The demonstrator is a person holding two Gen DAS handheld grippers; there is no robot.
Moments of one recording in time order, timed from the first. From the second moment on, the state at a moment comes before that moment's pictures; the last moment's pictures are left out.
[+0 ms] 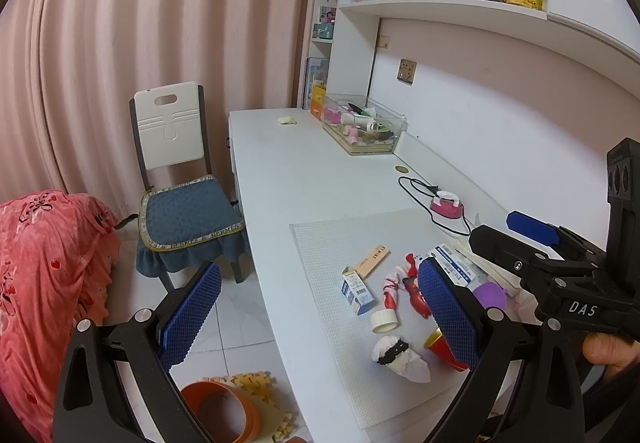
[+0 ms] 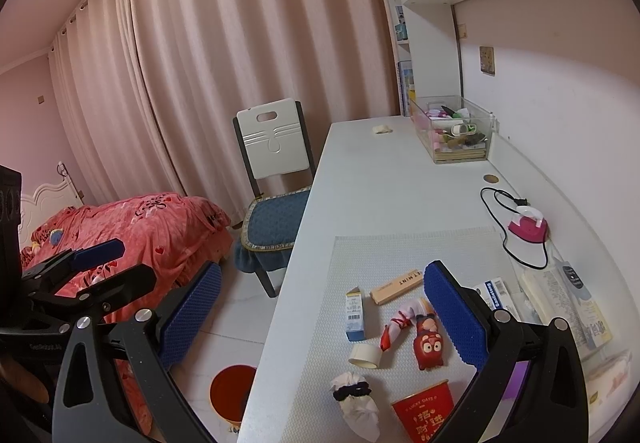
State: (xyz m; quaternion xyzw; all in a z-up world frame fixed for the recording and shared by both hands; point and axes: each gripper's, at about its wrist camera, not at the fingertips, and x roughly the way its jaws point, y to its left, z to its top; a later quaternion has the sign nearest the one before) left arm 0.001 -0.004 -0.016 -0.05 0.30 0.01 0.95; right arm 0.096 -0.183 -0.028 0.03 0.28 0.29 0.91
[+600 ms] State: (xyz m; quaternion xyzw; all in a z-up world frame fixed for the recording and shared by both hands) left arm 0.009 -0.021 -0.013 -0.04 0.31 -0.02 0.95; right arm 0.089 -0.203 -0.020 0.04 0.29 0.27 0.92
